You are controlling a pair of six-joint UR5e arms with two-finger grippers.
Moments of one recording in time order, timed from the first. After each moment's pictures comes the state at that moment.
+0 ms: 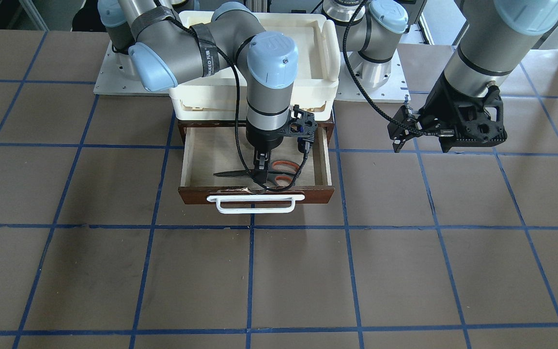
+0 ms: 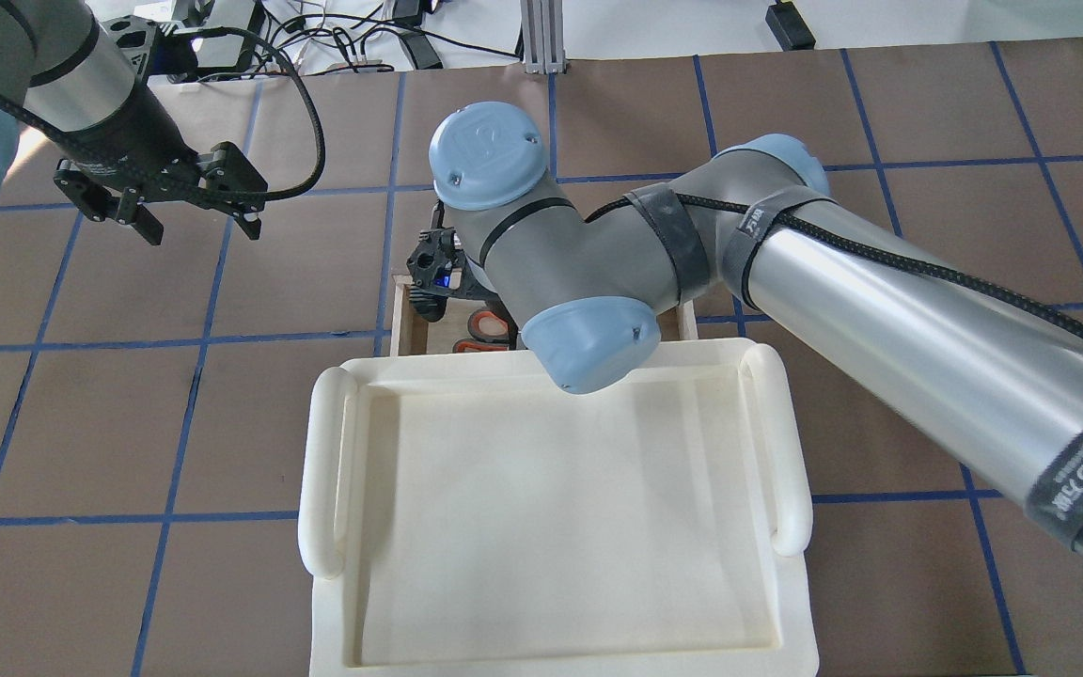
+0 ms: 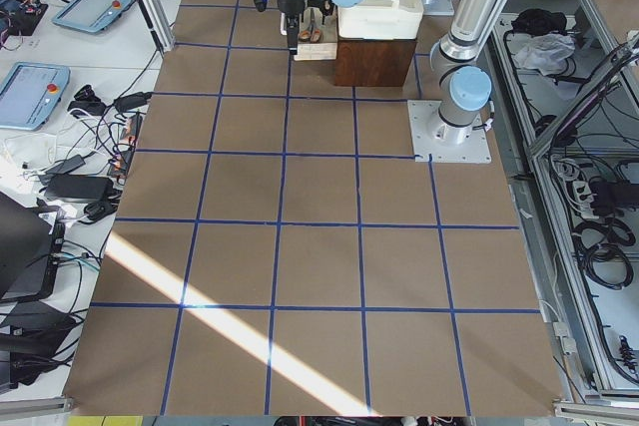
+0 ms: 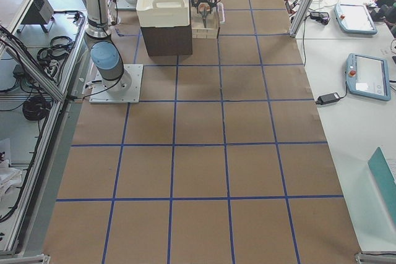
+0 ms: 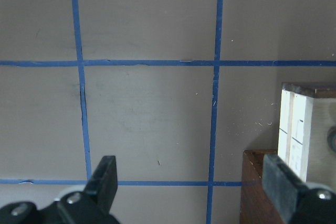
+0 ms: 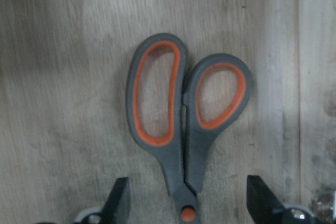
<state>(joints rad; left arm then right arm) -1.45 -1.60 -1.62 -1.49 1.59 0.10 2.07 -1.26 1.66 -2.00 -1.63 -0.98</state>
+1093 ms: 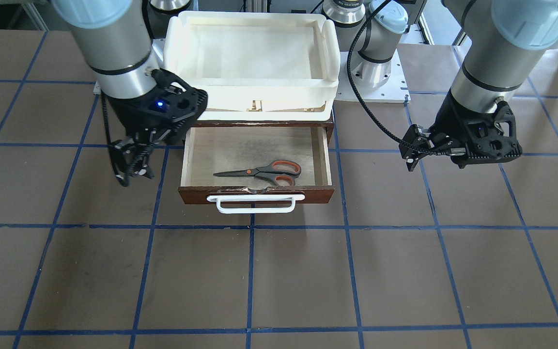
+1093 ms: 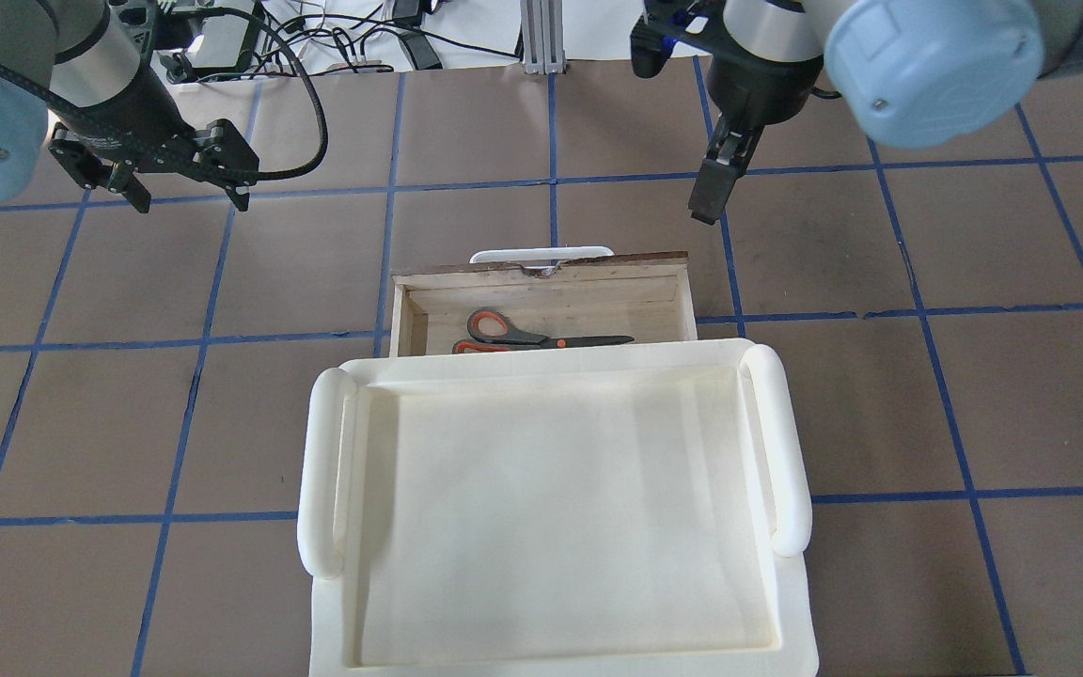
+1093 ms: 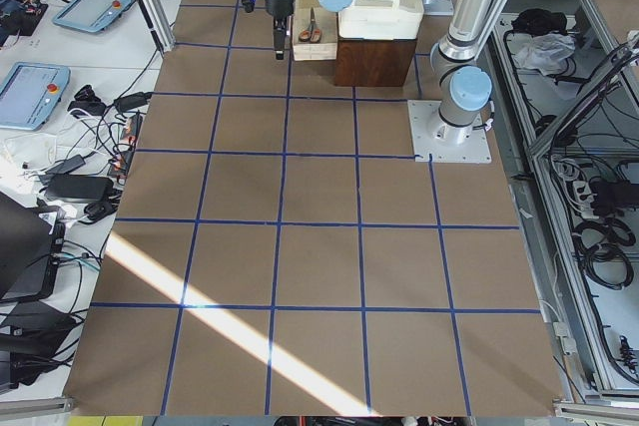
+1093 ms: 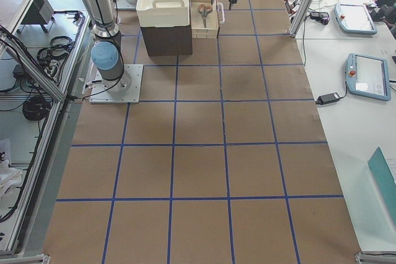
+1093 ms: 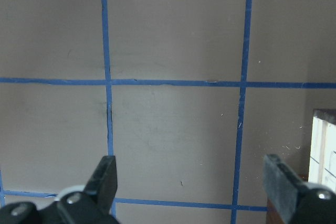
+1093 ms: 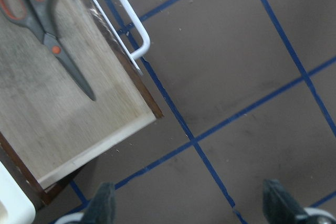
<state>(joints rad) -1.46 -1.67 -1.57 -1.40 1.66 0.08 1.63 -1.46 1.48 -1.65 -1.53 -0.93</state>
